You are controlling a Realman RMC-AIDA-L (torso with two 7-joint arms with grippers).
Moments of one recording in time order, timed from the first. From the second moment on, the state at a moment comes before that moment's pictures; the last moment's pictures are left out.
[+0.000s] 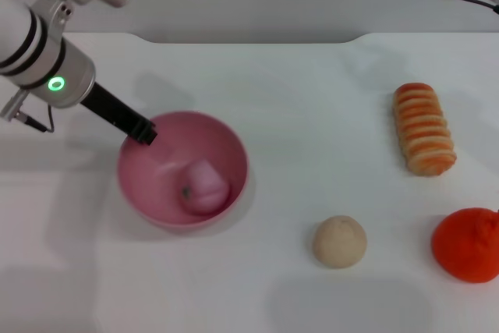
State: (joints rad) left arm -0.79 -2.02 1.20 0.99 2.62 1.41 -2.51; right arm 0.36 2.08 -1.37 -1.31 -1.51 -0.69 1.51
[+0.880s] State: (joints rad) left arm -0.75 -2.04 1.20 0.95 2.62 1.40 -2.53; right arm 0.38 2.07 -1.34 -1.12 -1.11 -0.69 1.14
